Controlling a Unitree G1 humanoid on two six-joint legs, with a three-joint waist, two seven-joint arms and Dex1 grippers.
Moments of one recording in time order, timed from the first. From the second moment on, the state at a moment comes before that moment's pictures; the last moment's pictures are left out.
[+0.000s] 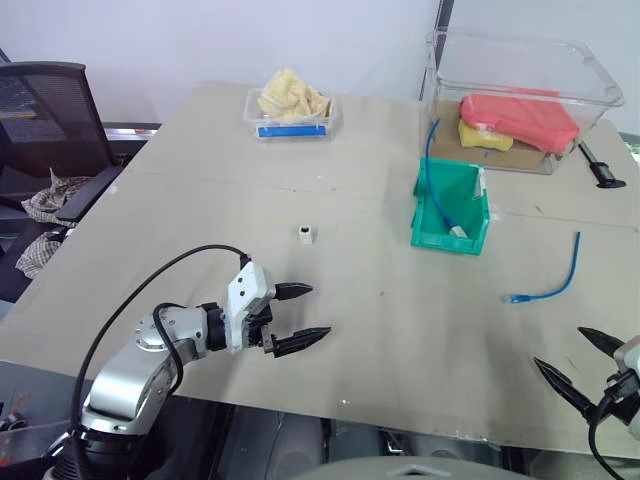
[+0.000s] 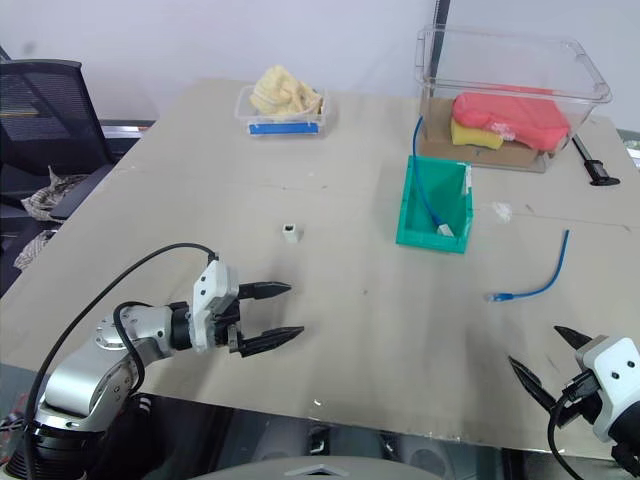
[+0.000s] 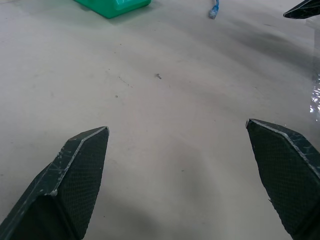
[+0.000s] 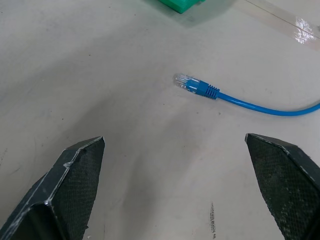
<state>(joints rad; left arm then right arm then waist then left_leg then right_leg) 0.04 0.72 0.02 -0.38 -0.51 0.43 -1.02 0.74 -0.55 -0.56 -0.59 0.40 0.23 0.76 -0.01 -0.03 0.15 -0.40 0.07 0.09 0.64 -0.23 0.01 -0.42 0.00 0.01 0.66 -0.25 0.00</state>
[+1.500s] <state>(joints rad) -0.06 0.74 0.02 -0.51 -0.63 0.48 -1.04 -0.21 -1.08 0.08 0.09 0.14 0.28 1.20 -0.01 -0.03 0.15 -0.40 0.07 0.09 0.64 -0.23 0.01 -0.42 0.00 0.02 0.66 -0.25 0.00</state>
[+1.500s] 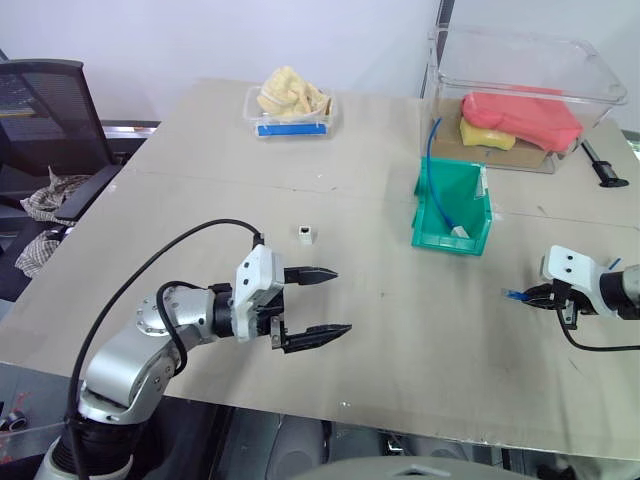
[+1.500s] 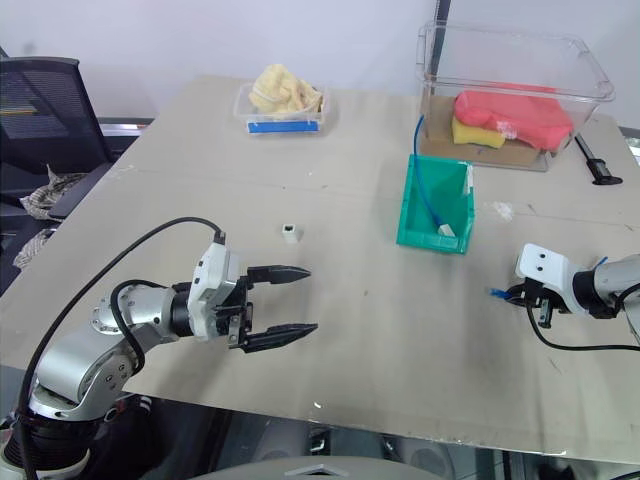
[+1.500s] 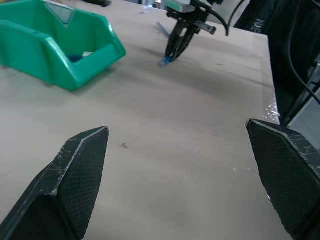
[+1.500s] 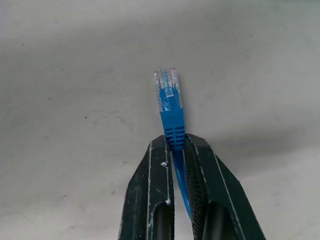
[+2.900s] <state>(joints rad) -0.60 0.44 -0.48 0.20 -0.08 0.23 -1.13 0.72 -0.48 -0.38 -0.81 0.28 0.20 0.80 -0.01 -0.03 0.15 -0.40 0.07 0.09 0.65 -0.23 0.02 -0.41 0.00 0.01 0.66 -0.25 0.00</state>
